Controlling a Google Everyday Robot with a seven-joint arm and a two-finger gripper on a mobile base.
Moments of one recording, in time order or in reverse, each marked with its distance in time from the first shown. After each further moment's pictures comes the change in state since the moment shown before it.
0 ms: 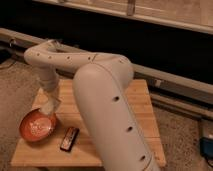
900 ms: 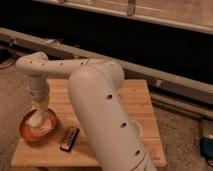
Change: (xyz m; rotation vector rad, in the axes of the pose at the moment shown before) arm -0.016 0.060 0.033 -0.154 -0.011 -0.056
